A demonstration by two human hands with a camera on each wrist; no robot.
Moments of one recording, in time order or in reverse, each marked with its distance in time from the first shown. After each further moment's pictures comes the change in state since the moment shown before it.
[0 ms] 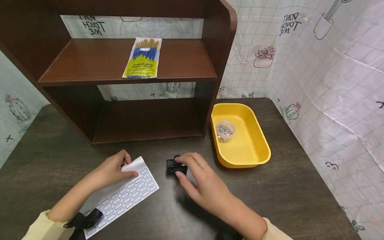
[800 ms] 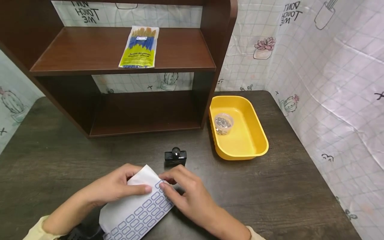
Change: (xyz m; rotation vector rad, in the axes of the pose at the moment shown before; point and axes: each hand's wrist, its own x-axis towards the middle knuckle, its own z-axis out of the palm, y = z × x) left_hand -0.038 0.046 0.024 -0.515 -0.395 0.278; right_hand -0.017 -0.028 0.034 0.263 0.084 -0.012
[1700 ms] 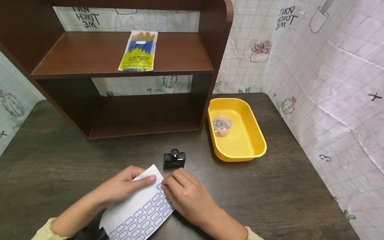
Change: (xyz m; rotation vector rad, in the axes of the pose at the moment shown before) left_hand 0.013 -0.009 0.012 0.001 0.123 -0.122; right_hand -0.003 0.008 0.002 -0.457 -0.028 -0.236
